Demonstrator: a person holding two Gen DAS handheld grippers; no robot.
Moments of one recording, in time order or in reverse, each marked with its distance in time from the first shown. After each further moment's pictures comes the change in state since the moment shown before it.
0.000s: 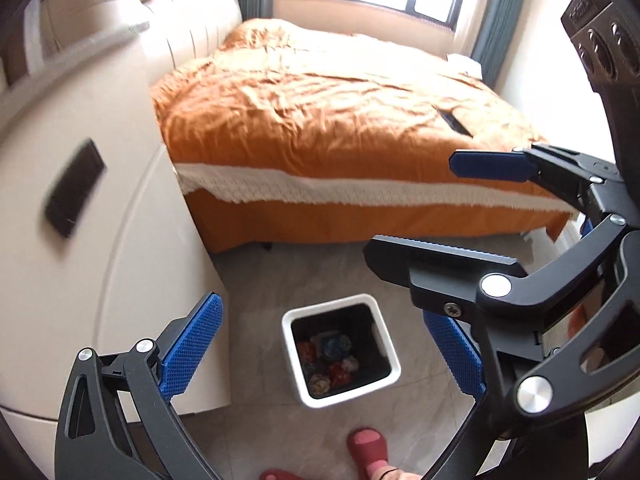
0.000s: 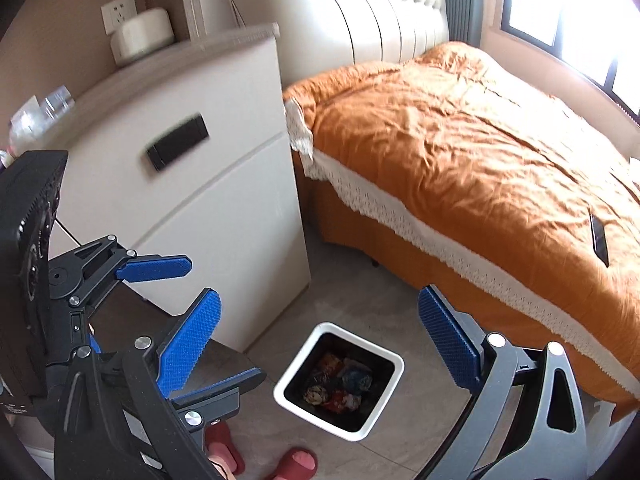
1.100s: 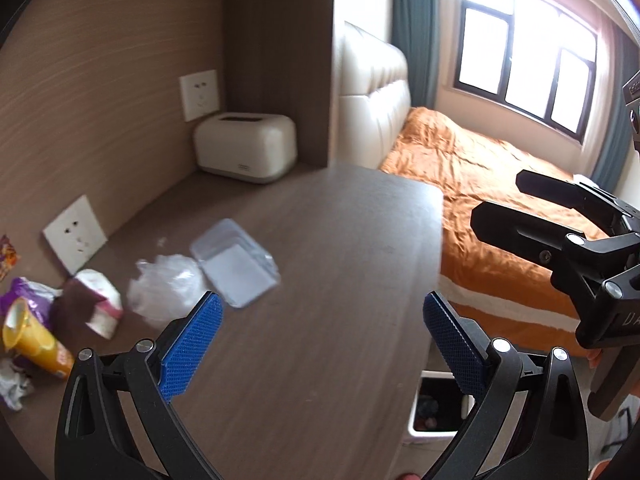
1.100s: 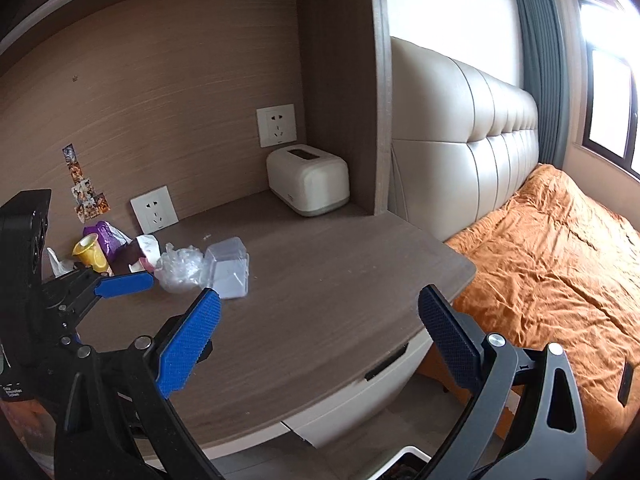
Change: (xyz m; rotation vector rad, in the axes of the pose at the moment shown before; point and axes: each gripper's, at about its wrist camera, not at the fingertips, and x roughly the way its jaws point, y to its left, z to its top) left arm -0.268 0.163 0.012 -0.329 -0.243 0.447; right arm -0.111 0.185 0.159 -0.218 -0.301 0.265
